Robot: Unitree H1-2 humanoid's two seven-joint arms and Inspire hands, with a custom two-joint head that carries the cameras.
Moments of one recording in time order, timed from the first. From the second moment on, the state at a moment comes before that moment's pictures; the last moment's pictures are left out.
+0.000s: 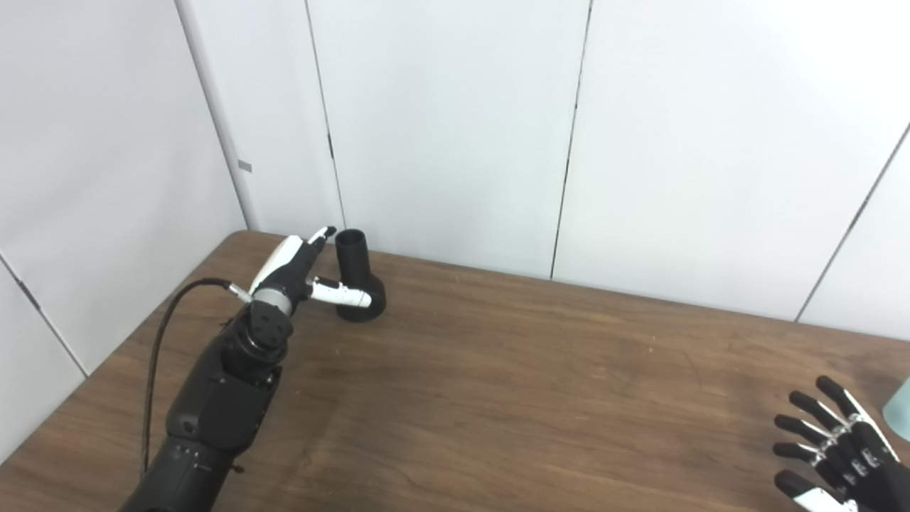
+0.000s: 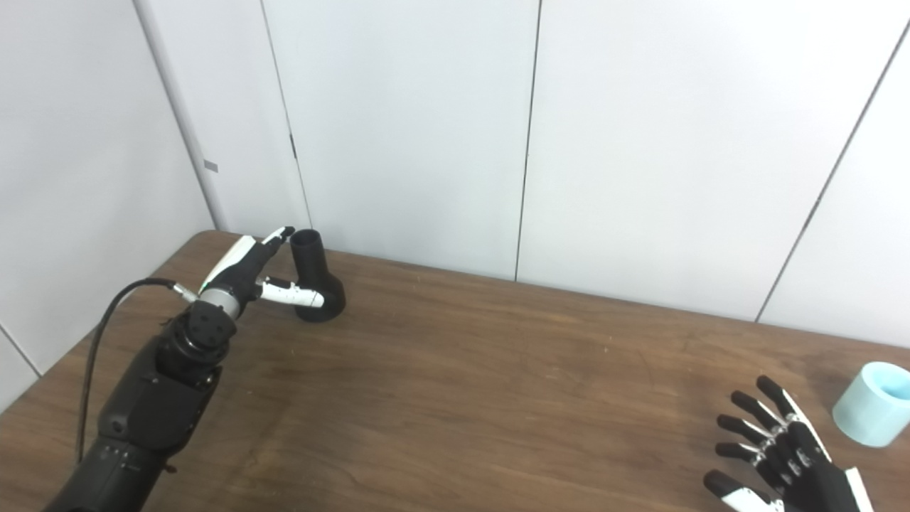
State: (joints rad) left arm -0.49 0.51 0.05 0.19 0.42 0.47 -0.16; right arm -0.04 -0.19 -0.12 -0.10 0.18 -0.03 0.15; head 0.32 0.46
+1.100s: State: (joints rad) left arm -0.48 0.50 0.03 0.32 0.37 0.41 -0.12; right arm -0.03 -0.20 -0.12 -0.13 0.18 0.00 0.15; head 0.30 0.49
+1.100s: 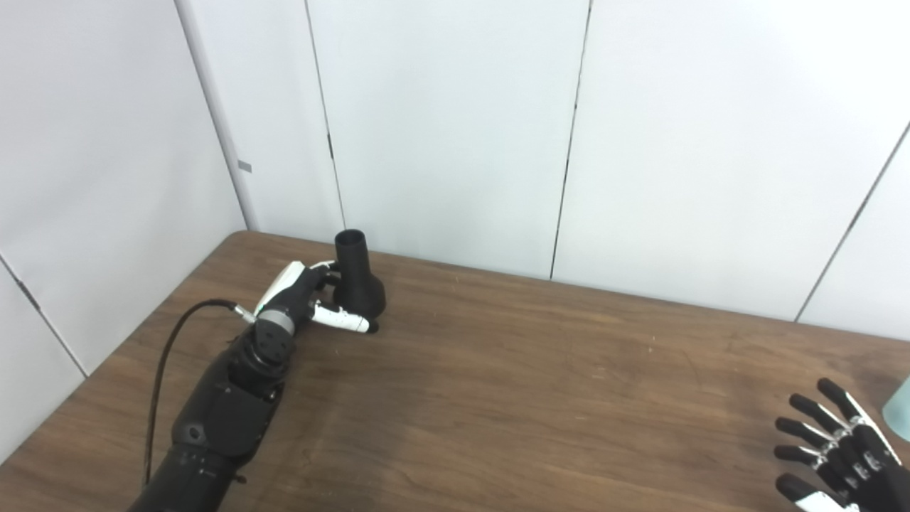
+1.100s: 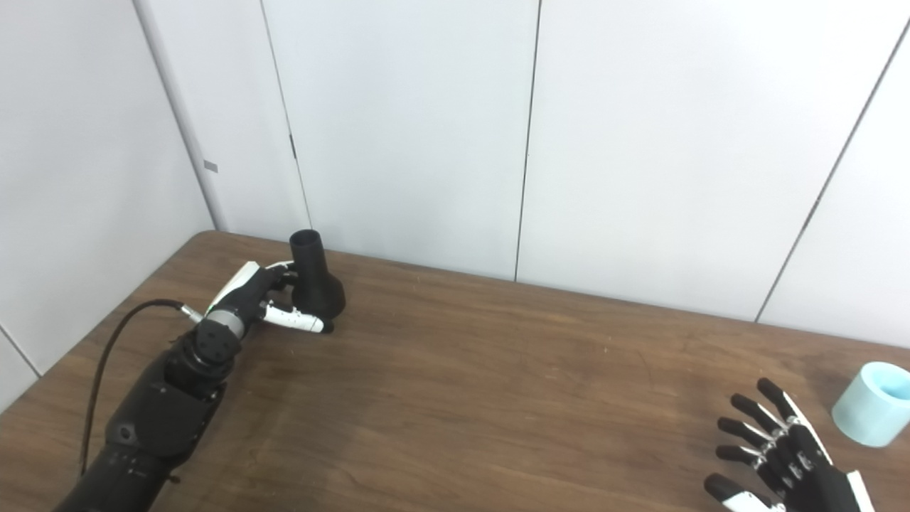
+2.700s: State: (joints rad) left arm -0.53 0.46 0.01 0.48 0.29 0.20 0.00; right arm -0.01 -0.19 -0.12 -0.20 0.18 0.06 0.14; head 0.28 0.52
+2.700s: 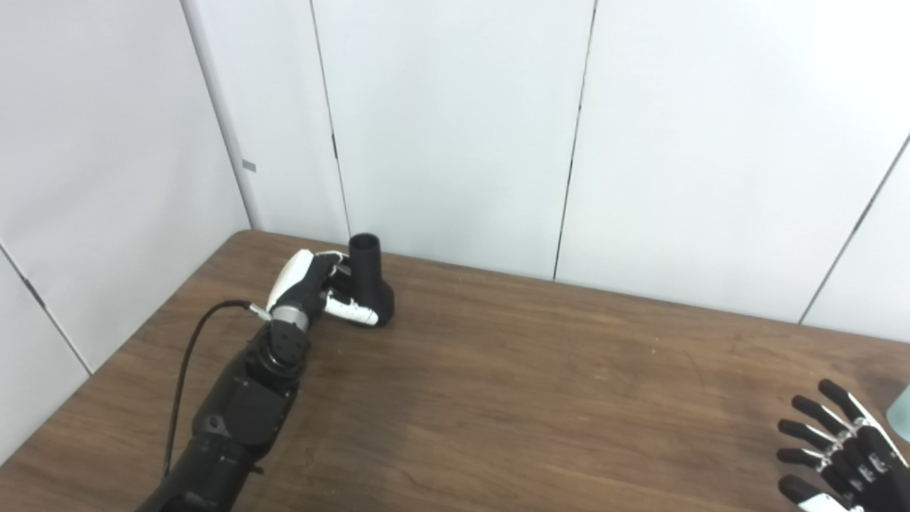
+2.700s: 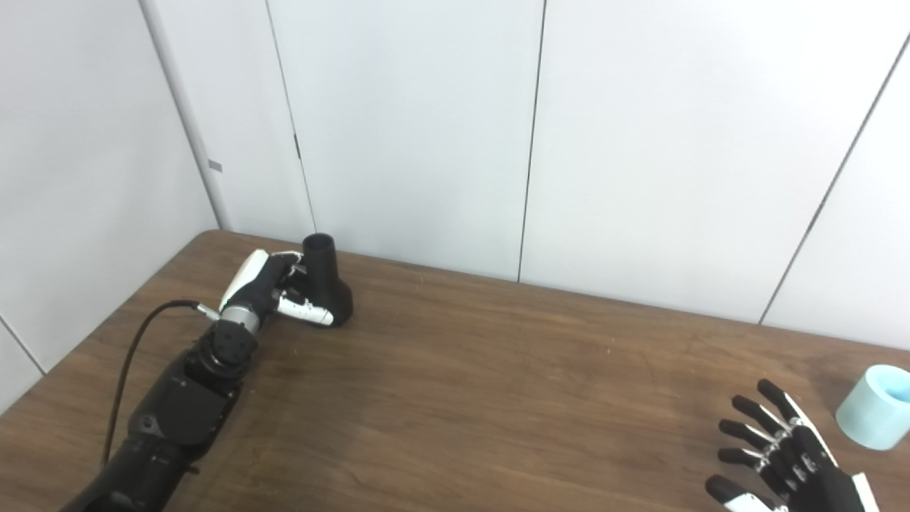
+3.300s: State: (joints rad) left arm -0.52 0.44 0.00 0.48 0.24 0.14 -0.01; right arm -0.01 -0.19 -0.12 -0.22 0.17 0.07 0.13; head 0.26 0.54
